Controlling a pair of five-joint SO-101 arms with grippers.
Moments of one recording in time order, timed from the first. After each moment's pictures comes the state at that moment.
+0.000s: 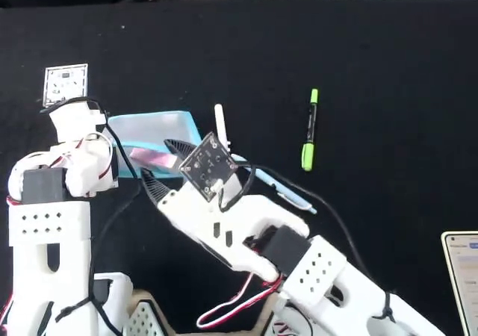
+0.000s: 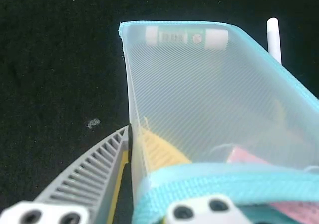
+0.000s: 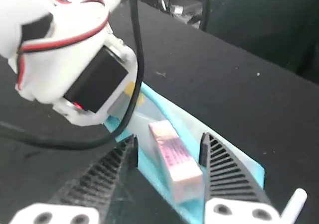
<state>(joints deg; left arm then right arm) -11.1 -44.8 37.1 74.7 -0.6 -50.5 -57.1 60.1 26.5 -1.5</state>
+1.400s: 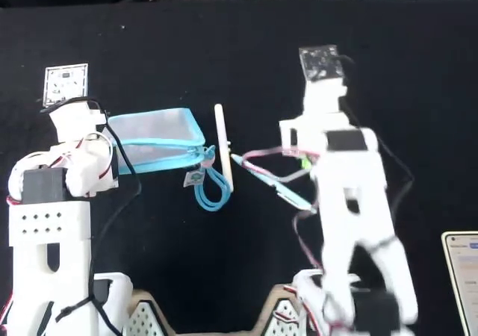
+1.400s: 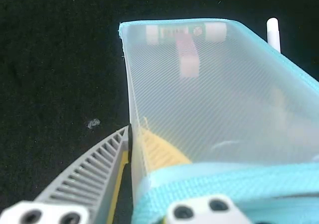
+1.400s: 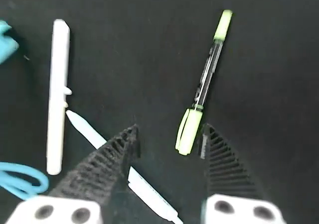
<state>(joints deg) -11.1 -44.8 37.1 74.7 -0.6 -2.0 -24.0 35.3 57.2 2.2</state>
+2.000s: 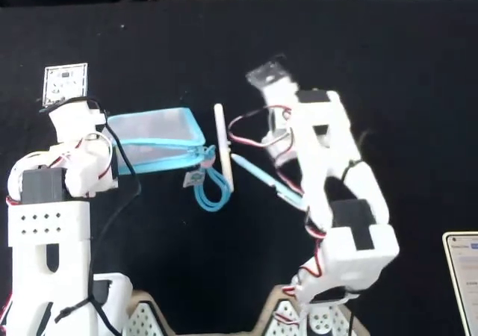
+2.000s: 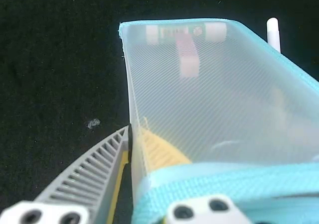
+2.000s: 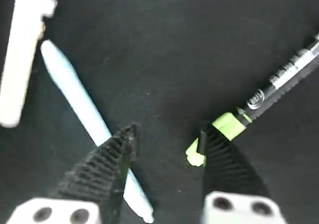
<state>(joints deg) -11.1 -44.8 37.1 74.7 -0.6 -4.8 11.2 15.7 66.9 26.2</state>
